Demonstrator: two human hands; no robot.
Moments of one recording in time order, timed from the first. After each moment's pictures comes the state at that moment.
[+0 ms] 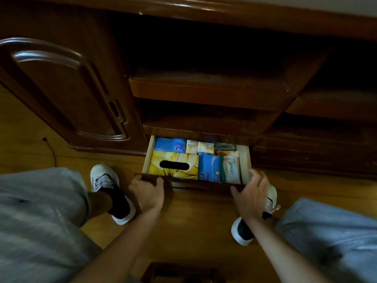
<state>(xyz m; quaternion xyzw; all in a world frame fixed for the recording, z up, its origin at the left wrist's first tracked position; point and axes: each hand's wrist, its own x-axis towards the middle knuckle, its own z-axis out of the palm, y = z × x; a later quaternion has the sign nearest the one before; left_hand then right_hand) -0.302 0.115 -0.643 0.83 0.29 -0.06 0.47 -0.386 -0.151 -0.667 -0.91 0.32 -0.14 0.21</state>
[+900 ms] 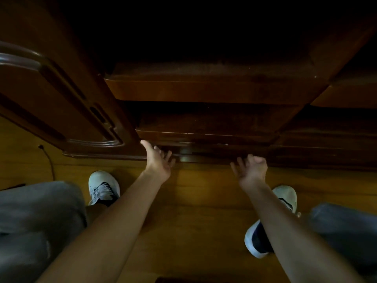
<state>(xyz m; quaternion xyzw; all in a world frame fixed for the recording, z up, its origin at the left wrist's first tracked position) -0.164 0.065 -0.655 0.43 0.34 -0.24 0.80 -0.261 -0.184 -0.693 -0.26 0.50 -0.13 0.81</state>
